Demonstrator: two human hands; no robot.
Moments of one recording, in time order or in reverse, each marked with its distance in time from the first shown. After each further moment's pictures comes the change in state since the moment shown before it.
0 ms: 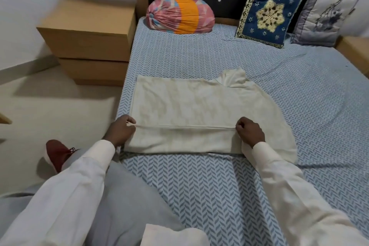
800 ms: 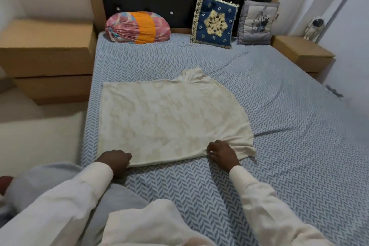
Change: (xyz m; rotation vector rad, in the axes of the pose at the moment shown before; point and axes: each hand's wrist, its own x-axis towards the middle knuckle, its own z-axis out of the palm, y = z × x) left_hand -0.113 0.013 0.059 1.228 -0.460 0.475; right_hand -0.155 0.085 0.029 -0.115 -0.101 -0.208
